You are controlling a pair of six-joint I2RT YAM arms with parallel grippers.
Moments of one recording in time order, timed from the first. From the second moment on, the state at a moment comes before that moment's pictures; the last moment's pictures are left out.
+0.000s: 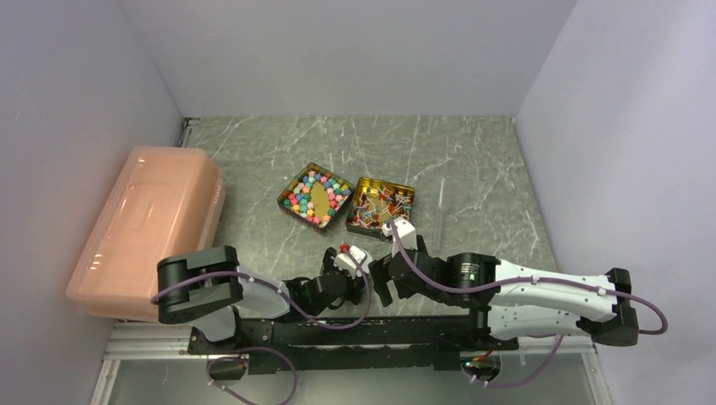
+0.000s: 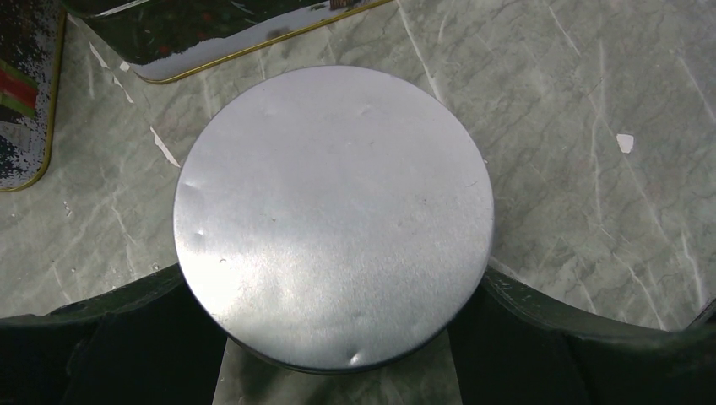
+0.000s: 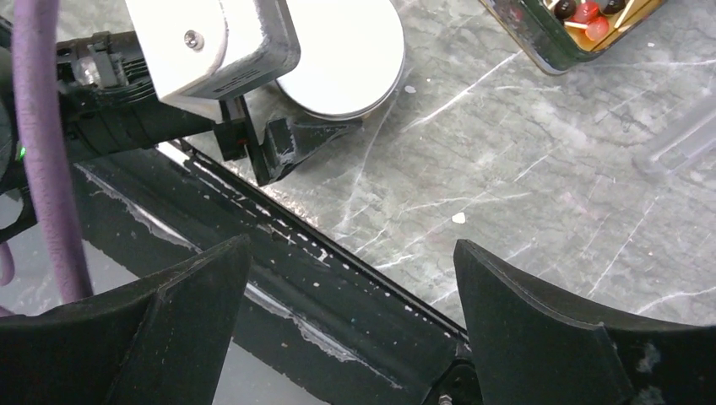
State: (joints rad) left arm -1.29 1.57 0.37 0.72 -0.54 -0.32; right arm 1.35 0.95 0.87 -0.82 0.43 0.68
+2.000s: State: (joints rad) left arm -0.53 0.75 0.92 -0.55 -0.40 -0.15; right arm 0.10 0.81 0.81 -0.41 0.04 0.39
